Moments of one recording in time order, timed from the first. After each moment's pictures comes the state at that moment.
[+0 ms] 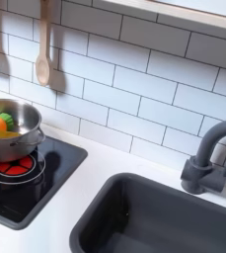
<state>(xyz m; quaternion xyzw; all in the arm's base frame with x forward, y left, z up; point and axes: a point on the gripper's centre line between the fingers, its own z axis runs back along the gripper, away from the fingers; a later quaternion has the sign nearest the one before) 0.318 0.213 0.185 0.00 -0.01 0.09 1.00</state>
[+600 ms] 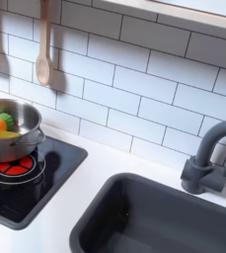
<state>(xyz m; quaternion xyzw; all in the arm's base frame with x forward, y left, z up) 0.327 0.219 0.172 0.00 -0.01 0.07 1.00</state>
